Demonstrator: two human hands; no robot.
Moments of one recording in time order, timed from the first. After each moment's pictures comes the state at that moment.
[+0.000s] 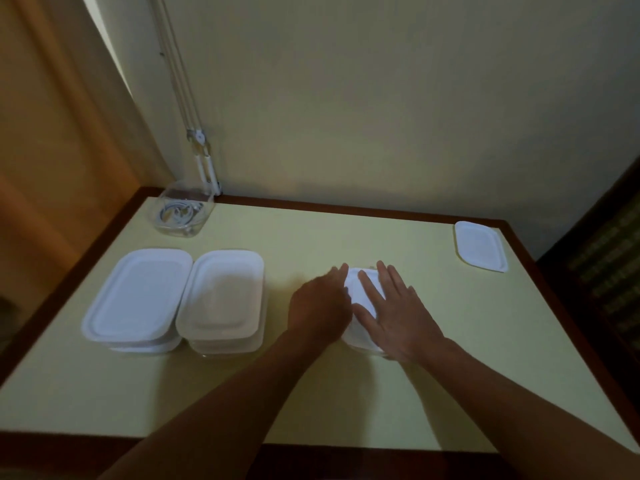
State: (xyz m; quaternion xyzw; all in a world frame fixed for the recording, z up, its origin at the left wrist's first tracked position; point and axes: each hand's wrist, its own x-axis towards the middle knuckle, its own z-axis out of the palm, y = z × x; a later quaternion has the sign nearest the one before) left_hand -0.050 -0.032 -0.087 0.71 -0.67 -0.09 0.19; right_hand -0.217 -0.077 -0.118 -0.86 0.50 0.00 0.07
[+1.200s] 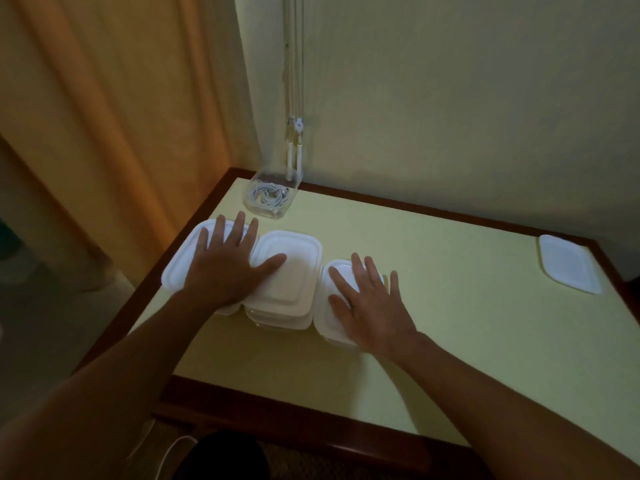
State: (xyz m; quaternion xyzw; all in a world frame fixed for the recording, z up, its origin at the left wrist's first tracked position) left_hand 0.215 0.054 -0.090 0.81 -0.58 0.02 0.04; right_hand -0.051 -0.023 -0.127 -0.91 0.40 0.01 0.05
